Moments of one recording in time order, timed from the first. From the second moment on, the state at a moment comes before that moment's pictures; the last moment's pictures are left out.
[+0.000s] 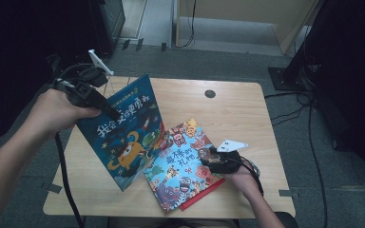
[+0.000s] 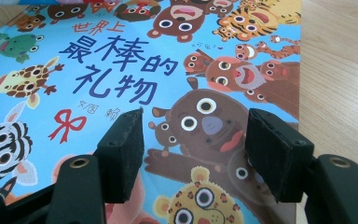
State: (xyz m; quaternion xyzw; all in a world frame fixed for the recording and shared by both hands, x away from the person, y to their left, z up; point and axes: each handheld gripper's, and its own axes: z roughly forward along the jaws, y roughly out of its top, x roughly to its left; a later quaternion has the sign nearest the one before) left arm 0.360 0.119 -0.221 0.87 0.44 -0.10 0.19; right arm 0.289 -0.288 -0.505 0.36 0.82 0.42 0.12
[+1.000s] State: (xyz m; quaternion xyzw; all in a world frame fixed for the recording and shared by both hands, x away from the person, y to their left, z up) left arm 0.341 0.238 -0.228 0.81 0.54 -0.09 0.22; right arm 0.293 -0.290 -0.507 0.36 0.82 0.43 0.12
